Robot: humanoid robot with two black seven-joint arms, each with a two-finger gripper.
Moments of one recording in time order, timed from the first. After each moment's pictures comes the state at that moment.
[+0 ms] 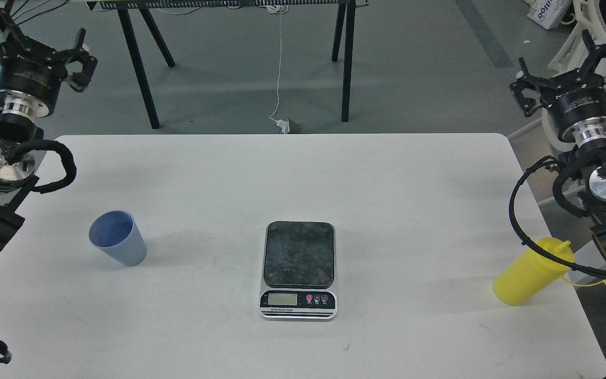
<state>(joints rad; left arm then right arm) -0.79 0.50 -0.86 -0.70 -0.20 -0.38 -0.38 0.75 -0.42 0.93 0.60 0.33 0.49 0.17</state>
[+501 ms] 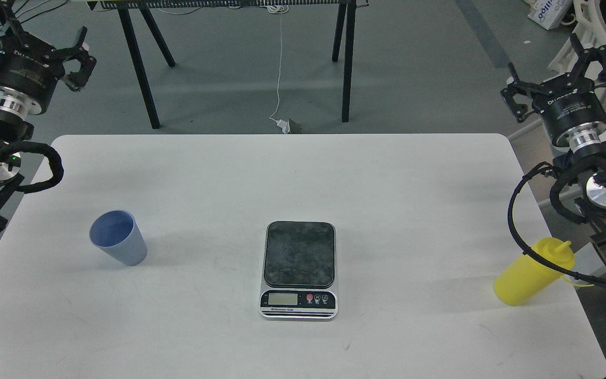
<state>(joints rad) -0.80 0.60 -0.79 -0.75 -0.10 -0.42 -0.33 0.68 -0.46 0.96 0.71 0.33 0.49 0.18</state>
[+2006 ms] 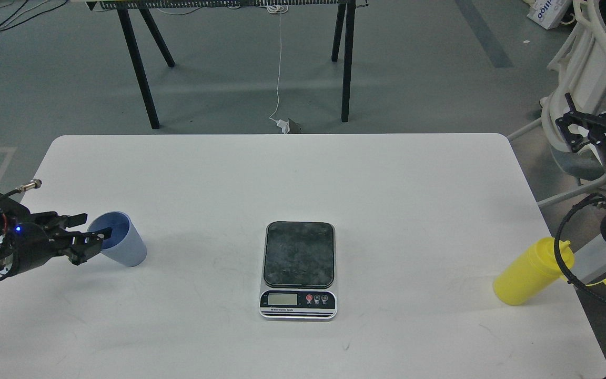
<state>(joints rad) -0.53 0.85 -0.39 -0.88 1.94 0.11 -0.49 0.54 -0.56 1.04 0.72 0.33 0.49 0.18</state>
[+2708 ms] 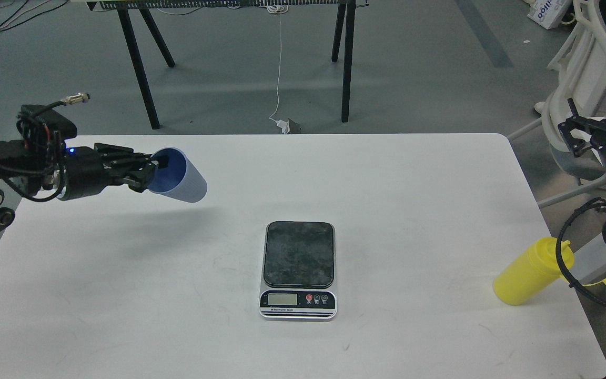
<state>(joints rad) -0.89 0.85 -0.39 -1.25 1.87 -0.25 -0.49 0.51 -0.57 1.05 0.72 0.33 0.49 0.18</state>
